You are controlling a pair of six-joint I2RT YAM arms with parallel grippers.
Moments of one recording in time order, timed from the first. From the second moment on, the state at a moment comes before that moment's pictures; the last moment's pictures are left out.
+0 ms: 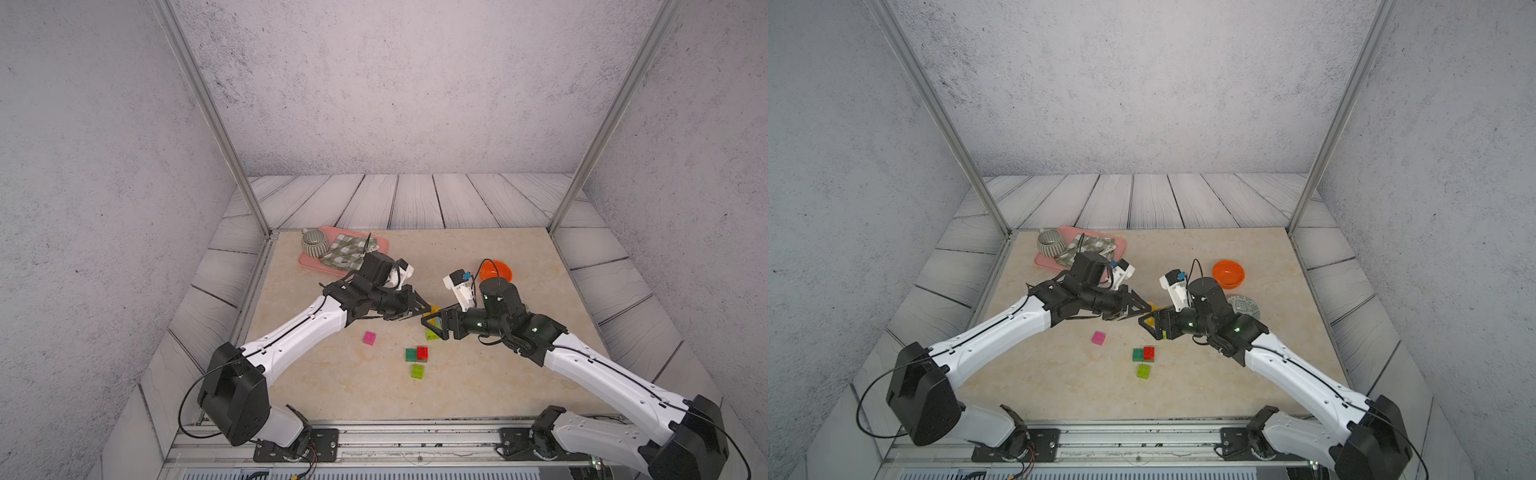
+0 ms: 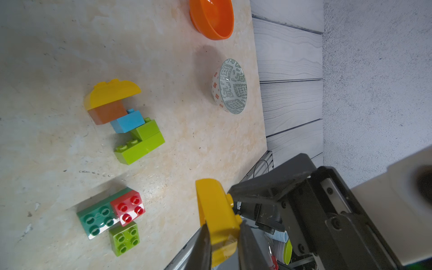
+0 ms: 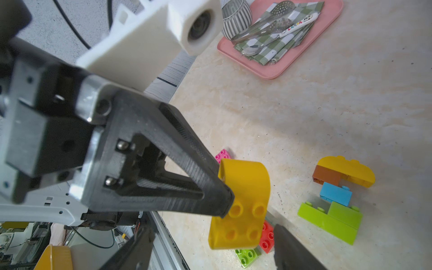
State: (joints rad) left arm -0.69 1.46 1.17 -0.42 0.62 -0.80; right arm 0.69 1.11 0.86 -0.32 -0.41 0.42
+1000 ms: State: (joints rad) left arm -0.69 1.40 1.15 -0.45 0.64 -0.78; right arm 0.64 1.18 0.88 -0.29 -0.57 0.39
